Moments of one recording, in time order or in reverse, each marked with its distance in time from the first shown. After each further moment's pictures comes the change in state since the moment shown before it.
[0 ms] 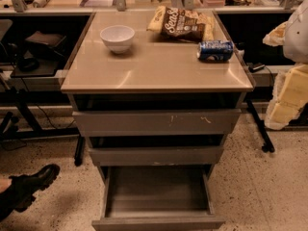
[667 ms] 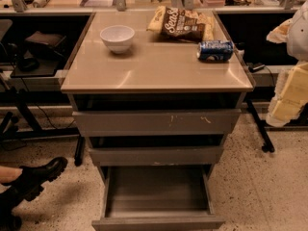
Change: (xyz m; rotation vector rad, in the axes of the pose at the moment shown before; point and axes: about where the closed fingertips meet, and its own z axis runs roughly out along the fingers) arm 0.003 -0.006 -0.003 0.025 -0.005 0.015
